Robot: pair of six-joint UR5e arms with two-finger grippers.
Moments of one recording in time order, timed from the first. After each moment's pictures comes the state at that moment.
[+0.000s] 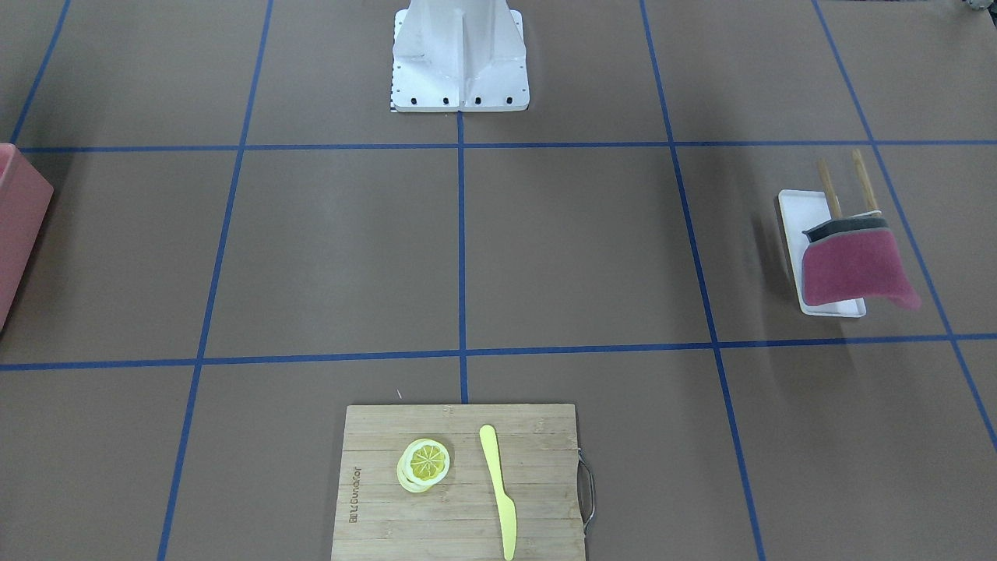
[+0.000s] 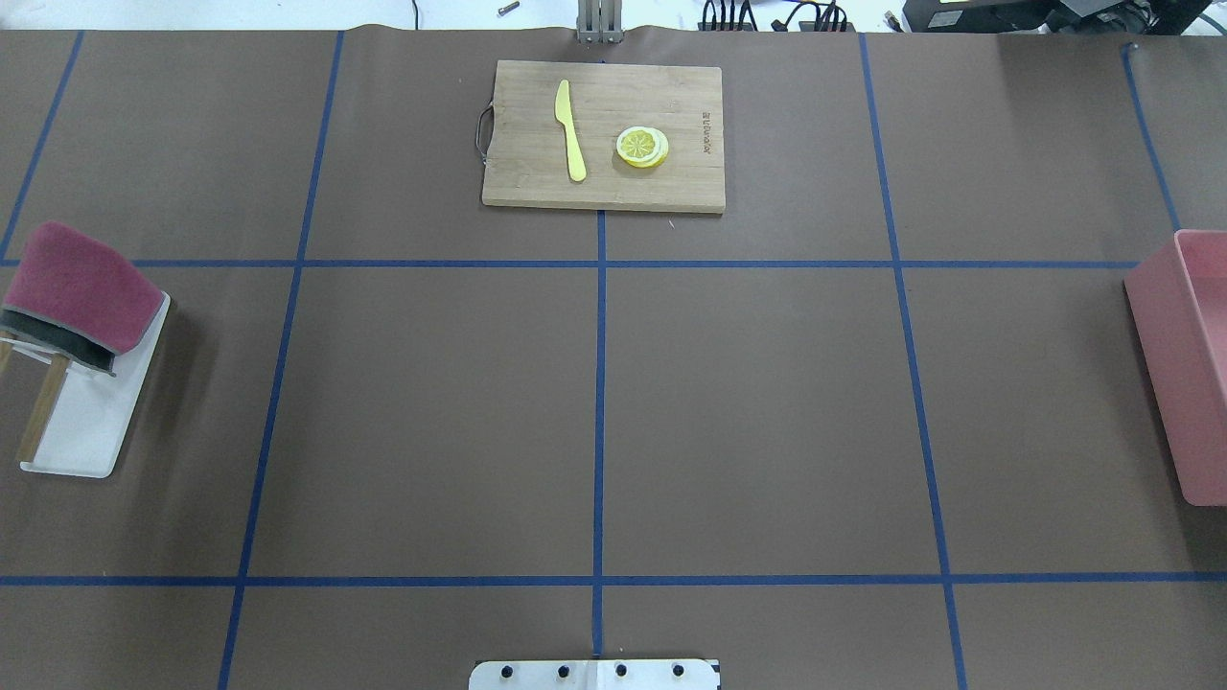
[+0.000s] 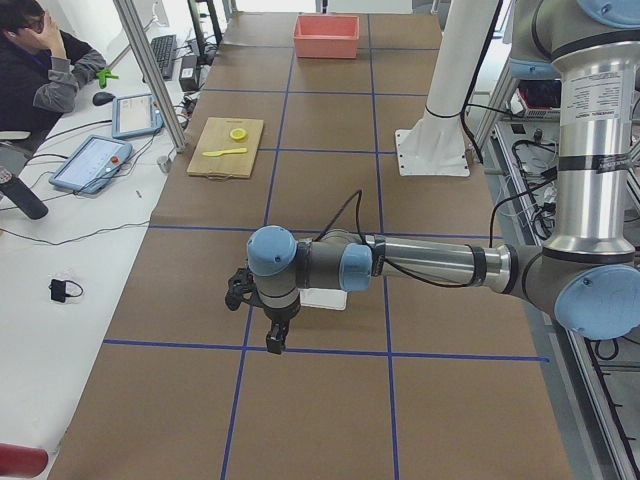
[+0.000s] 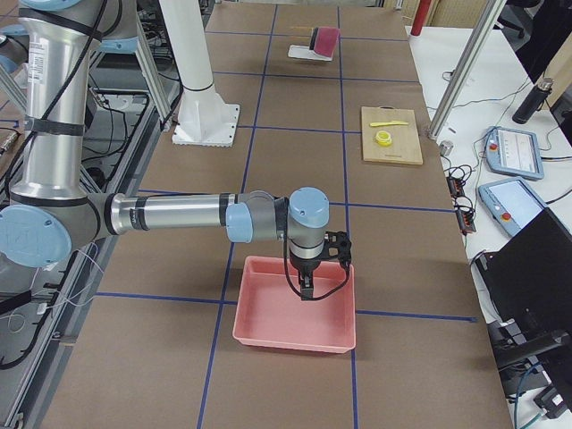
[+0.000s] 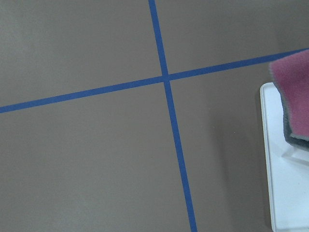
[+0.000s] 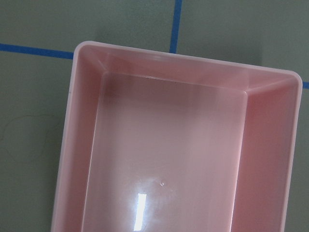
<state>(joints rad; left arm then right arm) -1.57 -1.49 -1.73 -1.52 -2.34 0.16 1.49 -1.72 1.79 -1.54 2.27 0.02</state>
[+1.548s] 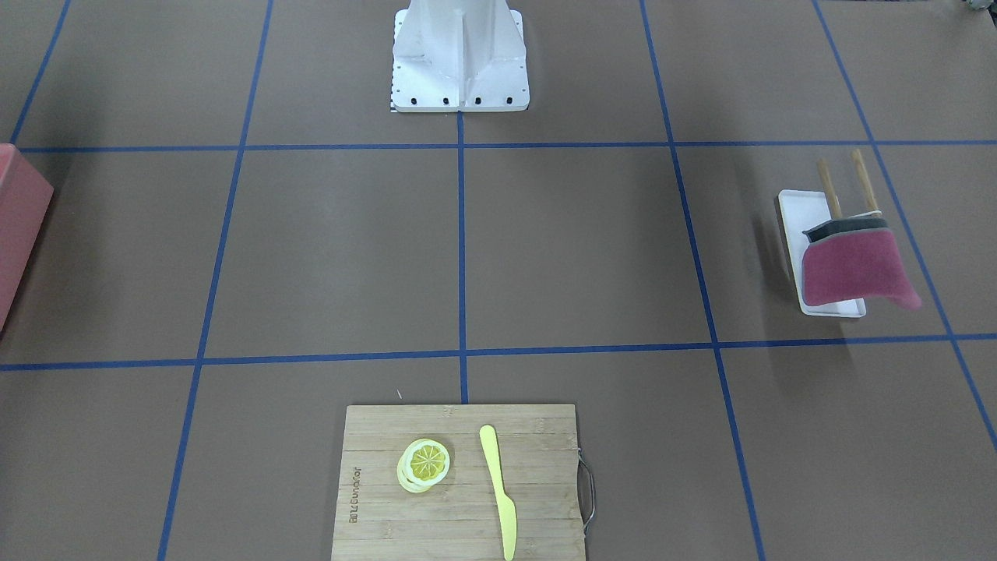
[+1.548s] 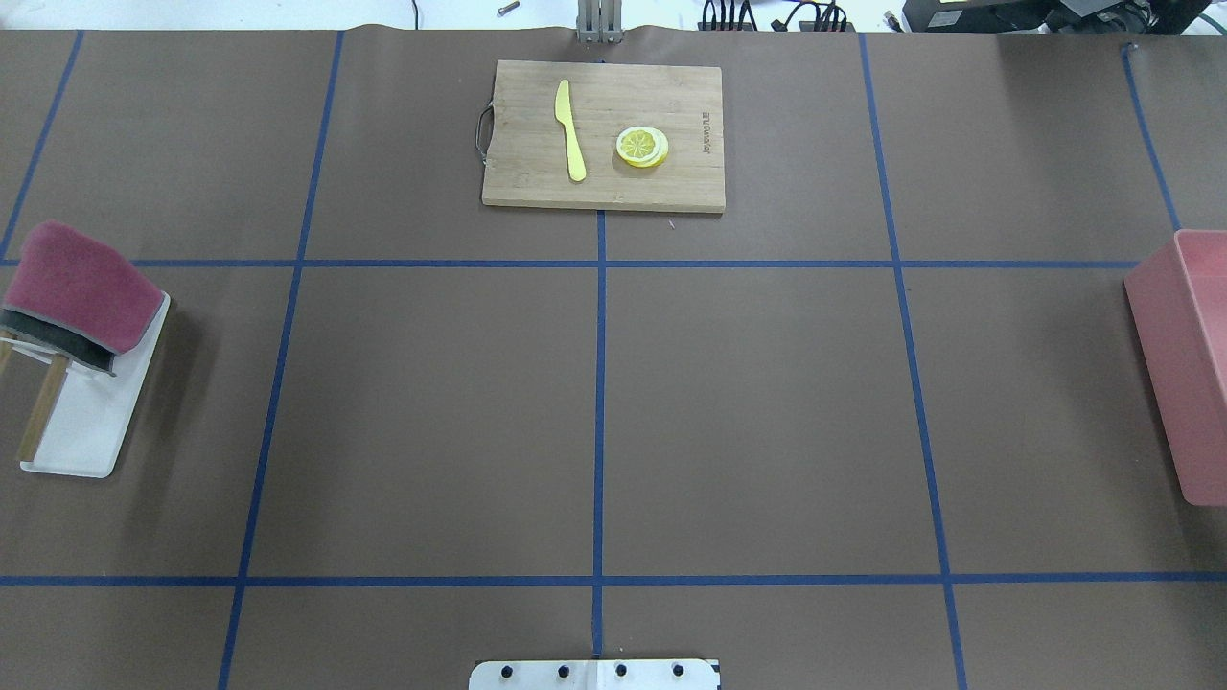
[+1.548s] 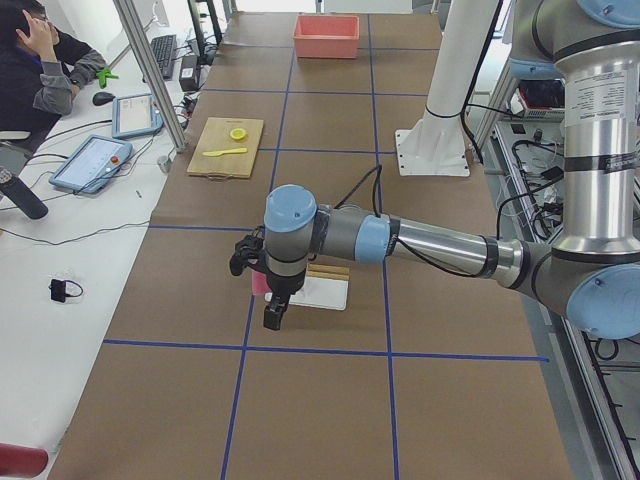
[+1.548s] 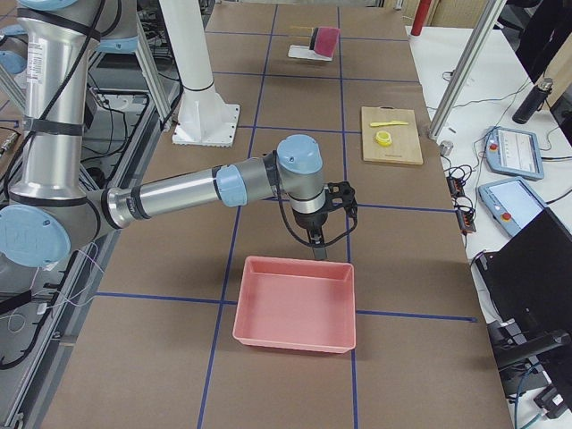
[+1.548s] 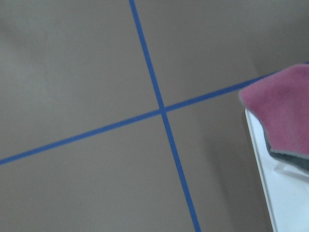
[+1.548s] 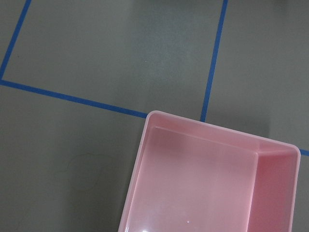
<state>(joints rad) -1.57 -1.52 -1.85 -1.60 -2.25 0.15 1.52 -1.71 2.00 -1.54 2.26 0.04</state>
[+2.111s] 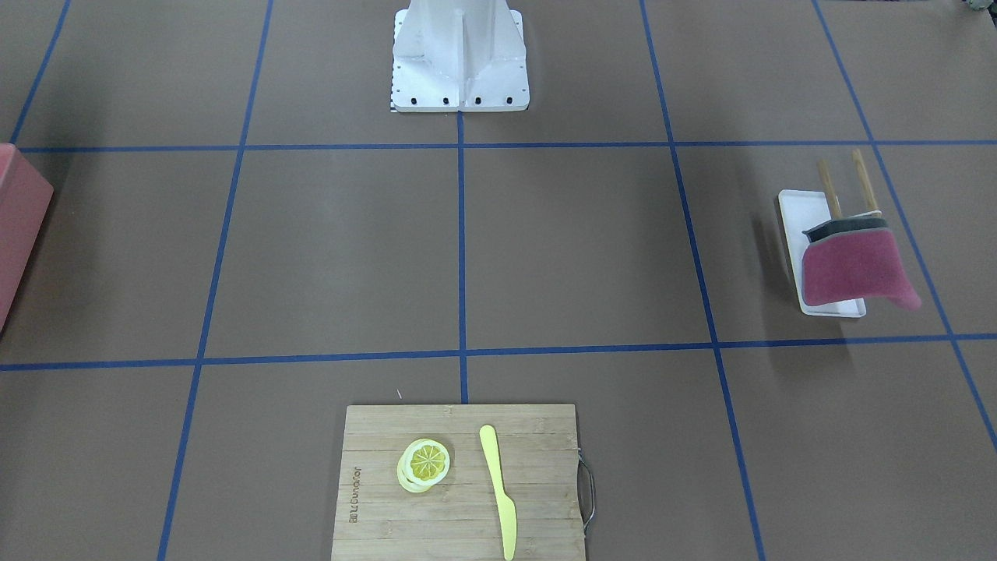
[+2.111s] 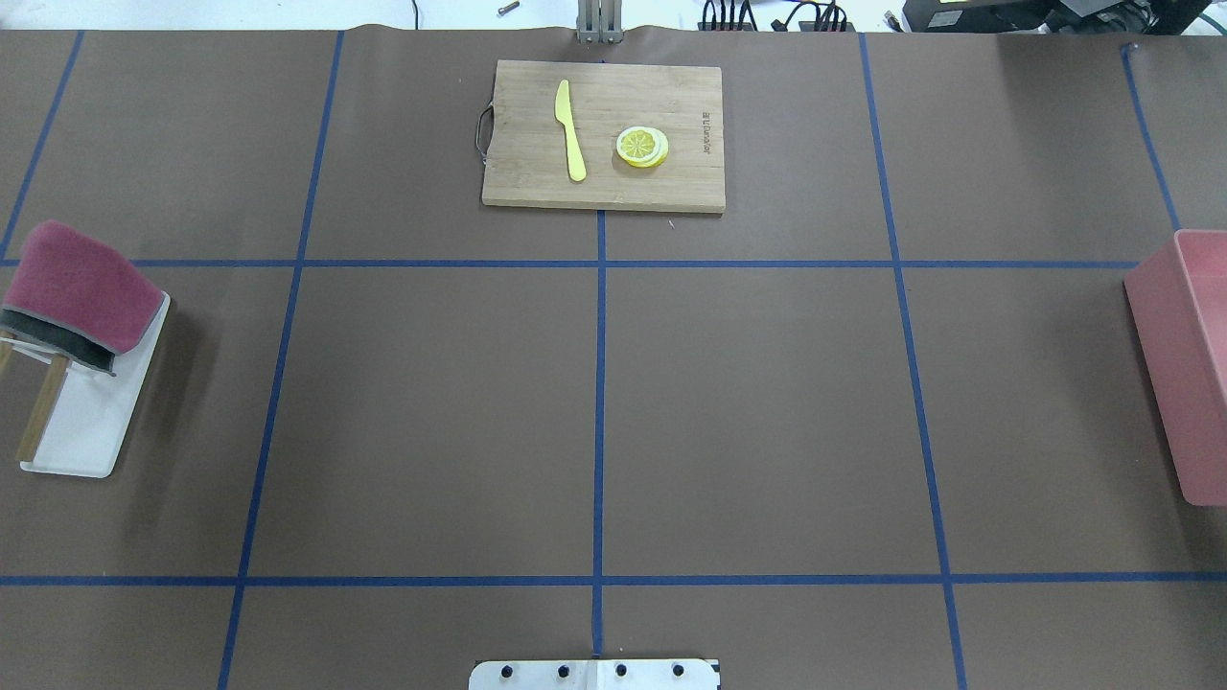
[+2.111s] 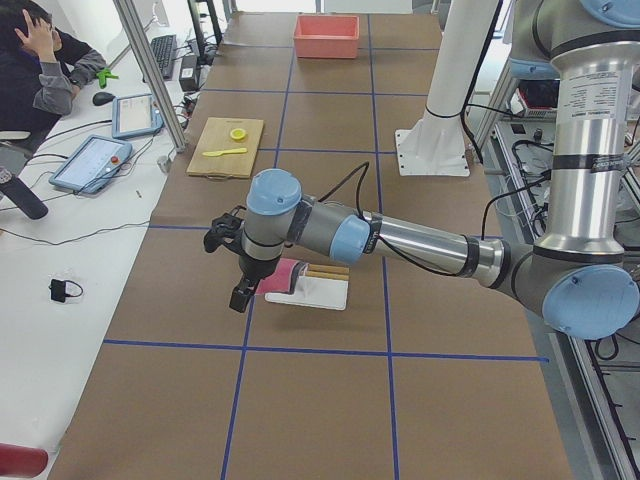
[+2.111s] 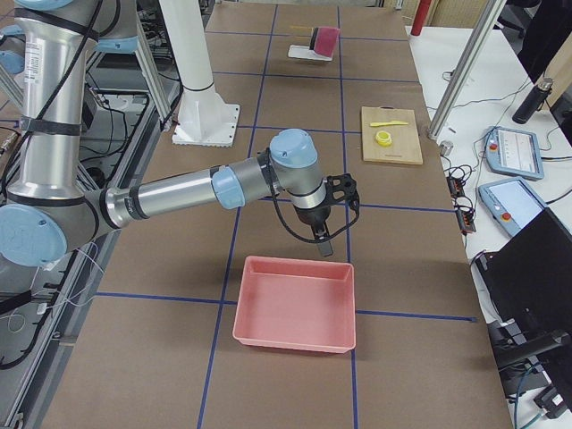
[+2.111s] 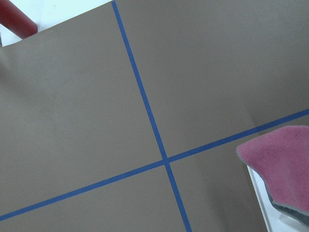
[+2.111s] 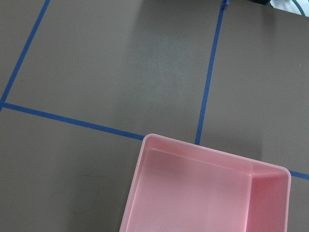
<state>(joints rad) -1.57 -1.56 -1.80 -1.73 -2.25 0.08 1.53 -1.72 1.99 -1.42 2.25 0.09</state>
